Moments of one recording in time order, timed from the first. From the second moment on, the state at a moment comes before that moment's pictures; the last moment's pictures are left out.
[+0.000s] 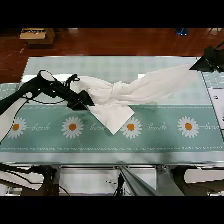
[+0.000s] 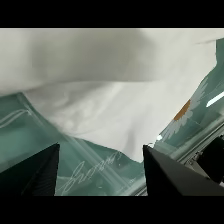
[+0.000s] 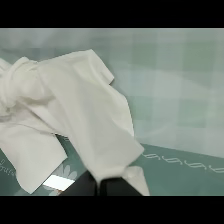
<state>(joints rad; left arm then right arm) -0.10 -1.67 1.16 0.77 -1.28 -1.36 -0.36 -1.60 1.82 -0.98 1.65 1.40</state>
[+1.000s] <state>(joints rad) -0.02 -1.34 1.32 0.55 -1.17 -1.21 -0.36 -1.48 1.86 -0.97 1.59 1.38</state>
